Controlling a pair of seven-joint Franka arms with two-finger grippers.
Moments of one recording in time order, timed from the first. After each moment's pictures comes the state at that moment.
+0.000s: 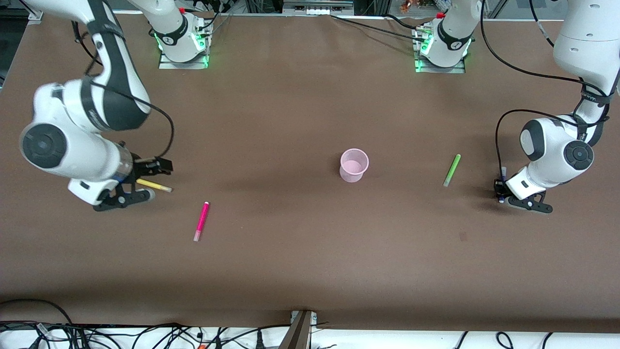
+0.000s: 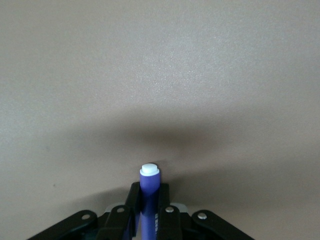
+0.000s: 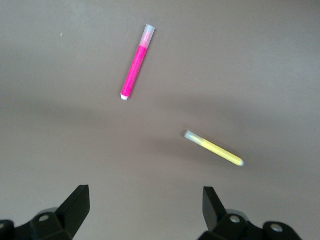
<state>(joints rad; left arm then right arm) 0.24 0.56 -0.01 -2.02 0.09 2.60 0.39 0.15 0.45 0.05 -1.53 -0.03 1.81 0.01</state>
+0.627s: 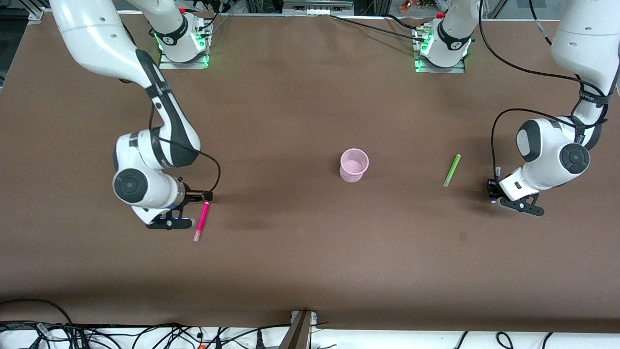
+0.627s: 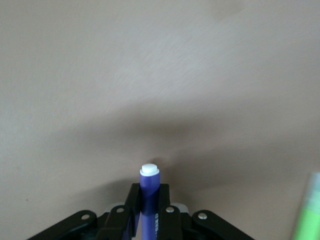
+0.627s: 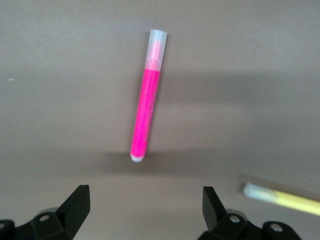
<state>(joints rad) 0.24 0.51 -0.10 -1.97 0.09 2.44 0.40 0.20 0.71 0.05 -1.53 -0.03 2.09 0.25</state>
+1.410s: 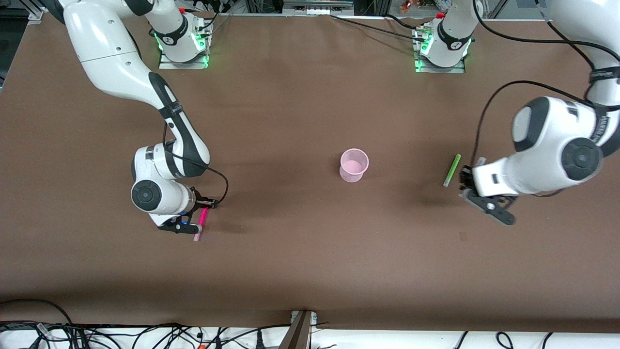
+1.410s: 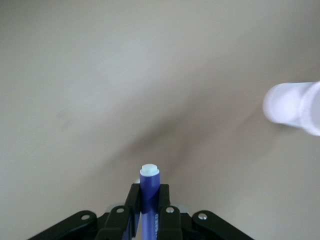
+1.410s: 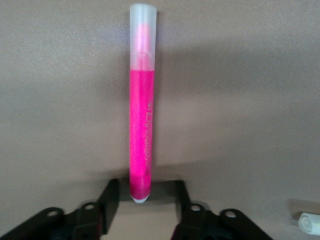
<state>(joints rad) 0.24 0.44 -0.49 -1.60 0.07 1.89 0.39 0.20 0.79 0.05 -1.53 0.03 2.17 0.35</state>
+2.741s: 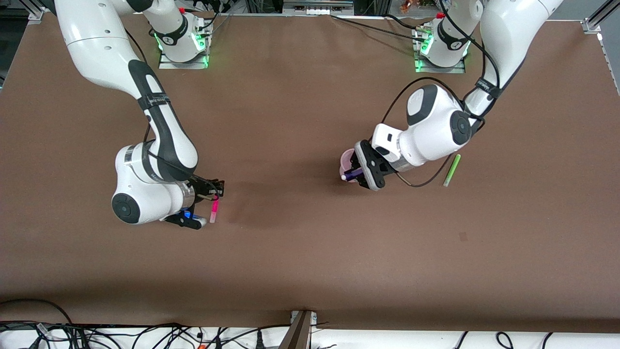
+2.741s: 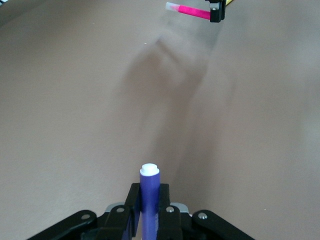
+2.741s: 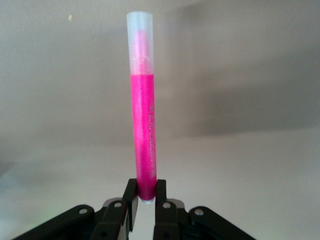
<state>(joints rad) 0.18 0.53 -0.75 -1.89 -0.31 2.59 0.91 0.20 0.77 0.05 -1.34 0.34 1.70 0.37</state>
